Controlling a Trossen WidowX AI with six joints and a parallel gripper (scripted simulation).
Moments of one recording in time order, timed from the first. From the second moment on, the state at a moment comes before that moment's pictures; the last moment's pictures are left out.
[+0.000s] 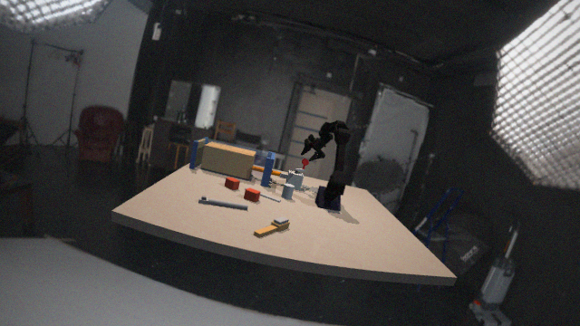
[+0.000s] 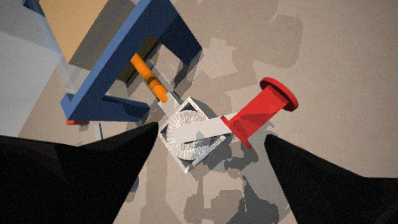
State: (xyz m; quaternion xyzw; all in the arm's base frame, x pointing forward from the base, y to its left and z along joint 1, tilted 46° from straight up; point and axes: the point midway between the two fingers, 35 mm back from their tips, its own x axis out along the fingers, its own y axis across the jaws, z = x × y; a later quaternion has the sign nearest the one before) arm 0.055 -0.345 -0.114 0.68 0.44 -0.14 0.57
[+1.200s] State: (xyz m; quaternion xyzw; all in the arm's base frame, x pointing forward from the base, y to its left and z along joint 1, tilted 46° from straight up) arm 0.094 -0.310 -0.143 0.73 0.50 -0.45 0.05
